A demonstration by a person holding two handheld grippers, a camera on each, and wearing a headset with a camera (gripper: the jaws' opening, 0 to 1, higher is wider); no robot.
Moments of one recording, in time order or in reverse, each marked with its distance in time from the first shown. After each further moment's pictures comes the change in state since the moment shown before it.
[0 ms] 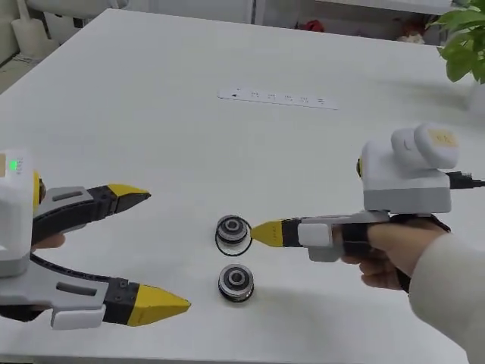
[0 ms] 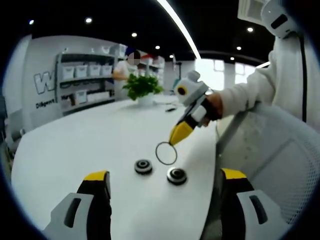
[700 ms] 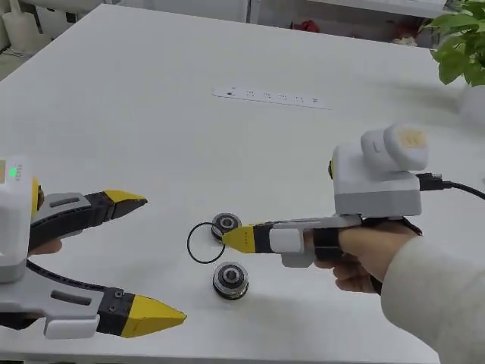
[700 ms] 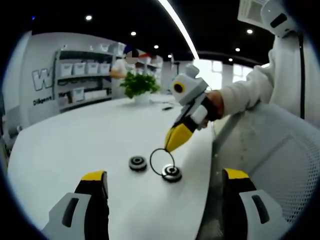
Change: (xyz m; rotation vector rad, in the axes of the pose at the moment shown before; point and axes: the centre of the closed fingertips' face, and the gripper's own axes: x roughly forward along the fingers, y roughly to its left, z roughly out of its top) left arm 0.003 -0.009 -0.009 -0.015 0.003 -0.032; right arm 0.025 0.019 -0.011 -0.030 0.050 0.016
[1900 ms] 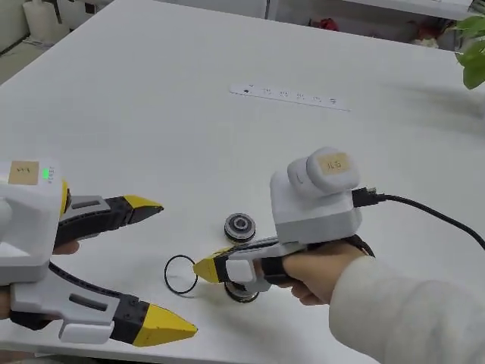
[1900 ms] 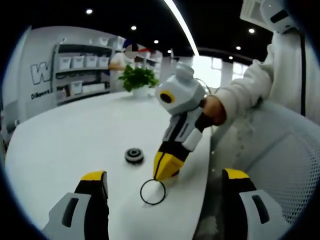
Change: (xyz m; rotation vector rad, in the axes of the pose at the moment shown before) left arm 0.005 -0.001 -0.015 -0.036 0.051 -0.022; right arm 0.051 -0.014 -0.030 -0.098 0.161 -0.055
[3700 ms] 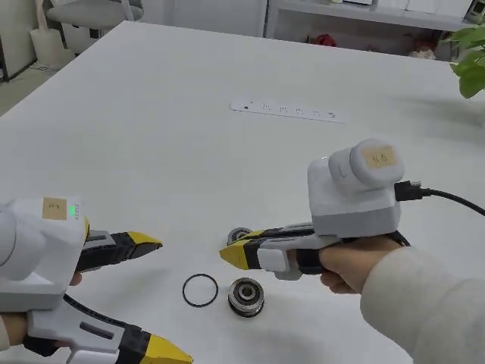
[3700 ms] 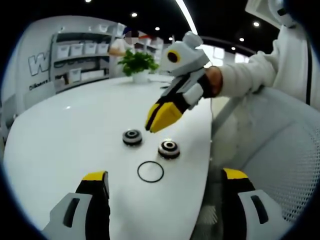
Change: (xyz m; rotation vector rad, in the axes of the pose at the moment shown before) left arm 0.003 -0.001 -0.028 -0.017 0.120 -0.005; right arm -0.041 -0.011 0.034 -0.108 -0.122 -0.059
